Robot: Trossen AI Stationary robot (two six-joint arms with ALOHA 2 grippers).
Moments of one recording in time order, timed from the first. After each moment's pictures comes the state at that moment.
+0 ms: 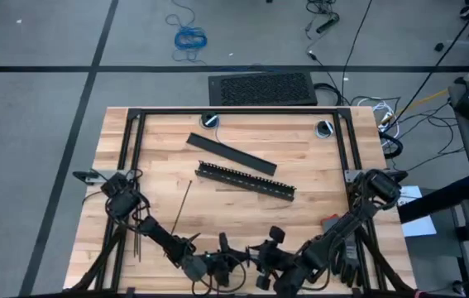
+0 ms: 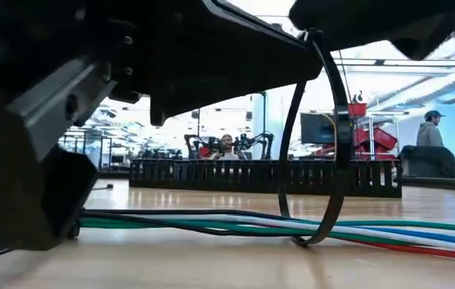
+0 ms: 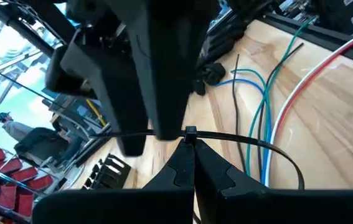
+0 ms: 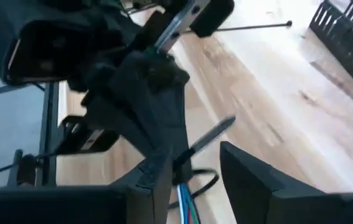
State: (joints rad) left arm -0.70 2.25 1.12 0.98 -0.81 0.65; right arm 0.77 1.97 1.32 -0.25 0.80 0.87
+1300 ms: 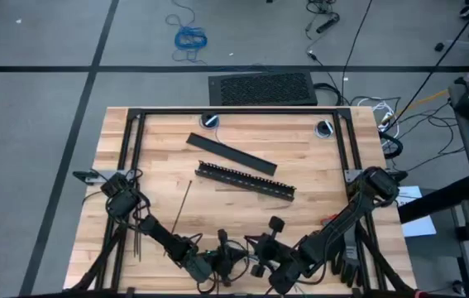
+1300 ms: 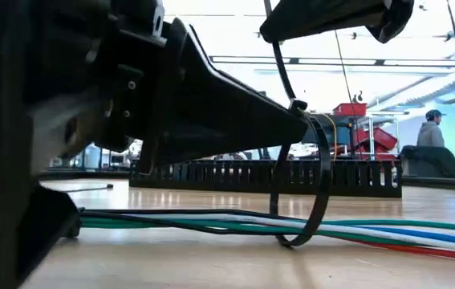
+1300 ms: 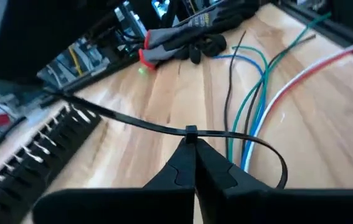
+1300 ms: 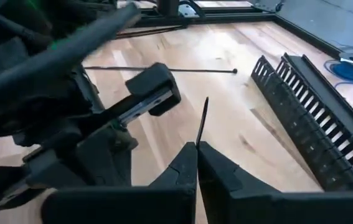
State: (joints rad) left arm -0.69 2.24 1.12 0.82 -0.81 0.20; right arm 0.73 1.95 1.32 -0.26 1.00 0.73
